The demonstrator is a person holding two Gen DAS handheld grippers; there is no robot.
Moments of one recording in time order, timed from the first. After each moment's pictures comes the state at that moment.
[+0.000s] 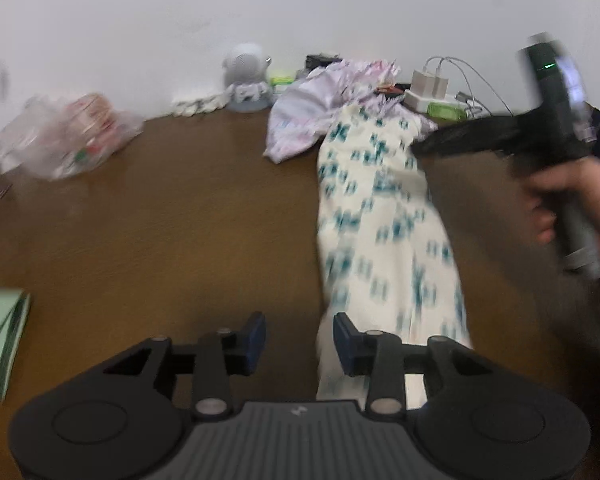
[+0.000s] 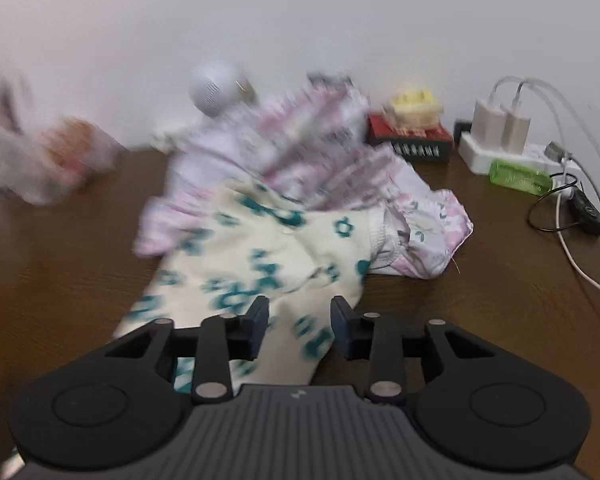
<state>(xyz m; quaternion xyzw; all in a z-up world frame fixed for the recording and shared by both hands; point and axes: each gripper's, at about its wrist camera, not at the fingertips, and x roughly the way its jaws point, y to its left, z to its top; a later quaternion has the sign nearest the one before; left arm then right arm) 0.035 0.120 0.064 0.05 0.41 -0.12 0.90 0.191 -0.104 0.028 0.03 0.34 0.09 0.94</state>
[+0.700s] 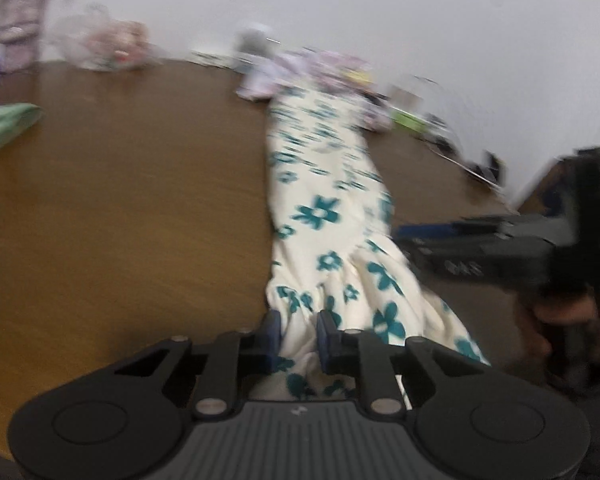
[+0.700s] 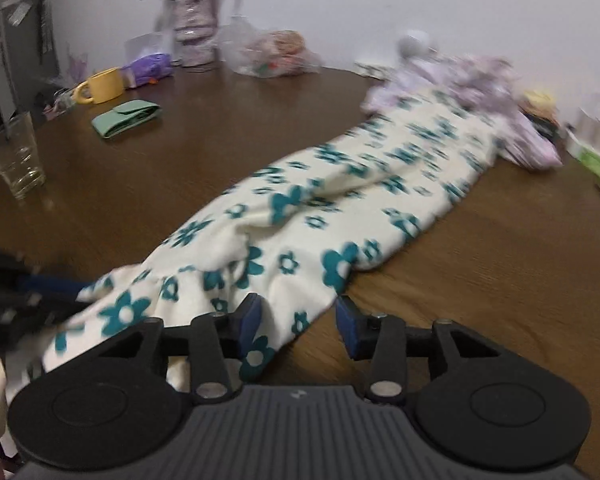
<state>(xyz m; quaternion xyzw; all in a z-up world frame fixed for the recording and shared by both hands) -0.112 0.053 0.025 -0.10 0.39 -0.13 0.90 -0.008 -0.108 0.000 -0.09 0.37 0.27 0.89</state>
